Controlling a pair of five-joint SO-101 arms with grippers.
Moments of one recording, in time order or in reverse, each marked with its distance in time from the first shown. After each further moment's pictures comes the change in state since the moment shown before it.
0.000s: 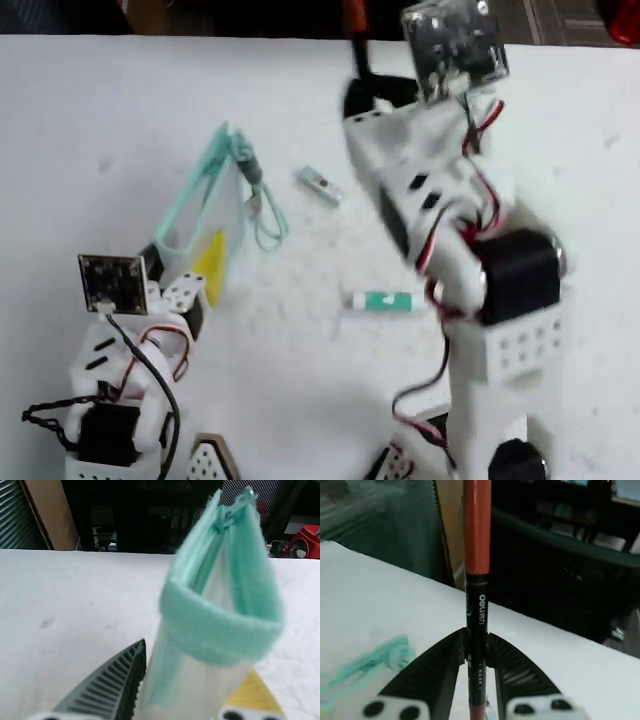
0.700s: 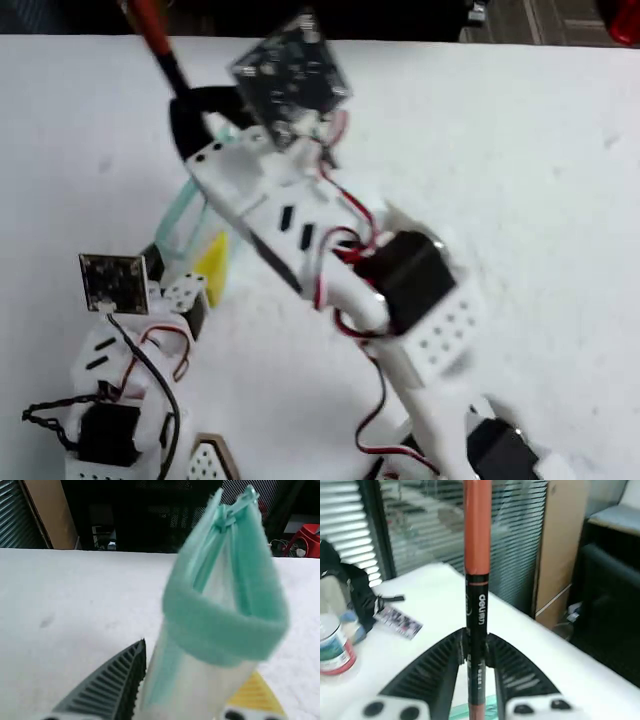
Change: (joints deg) left arm 0.1 0.2 0.0 0.1 0.0; right arm -21.5 8.8 0.0 -11.4 -1.1
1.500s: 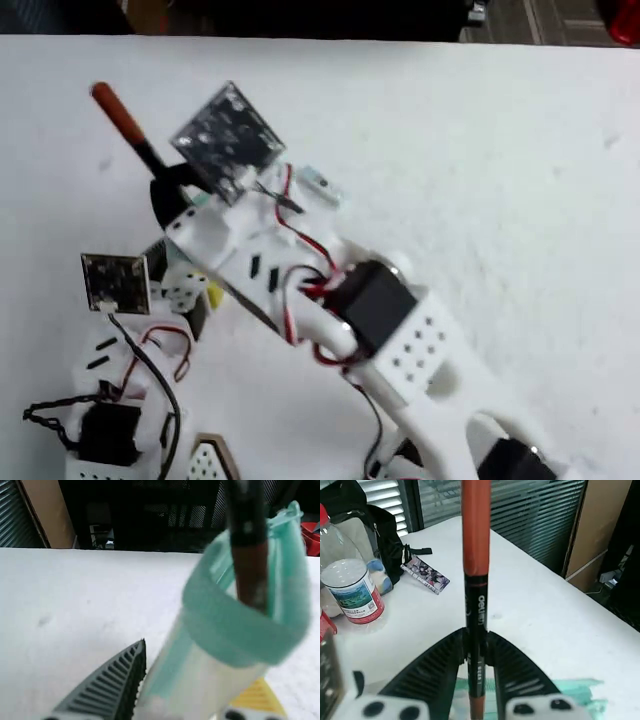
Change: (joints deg) left arm 0.2 0.0 0.0 0.0 0.0; right arm -4.9 -9.0 20.6 -3.3 -0.4
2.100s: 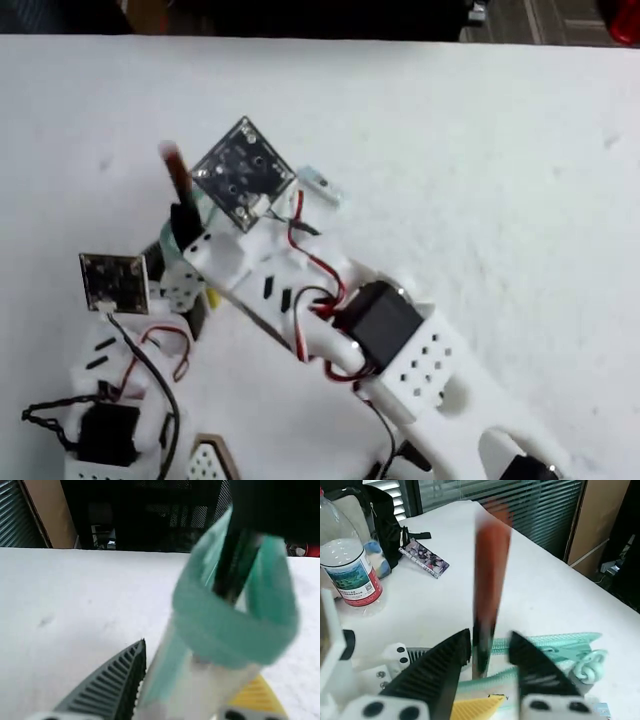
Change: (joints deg) left arm -0.1 0.1 0.0 0.0 0.0; right arm -0.1 -6.3 11.6 -3.4 0.1
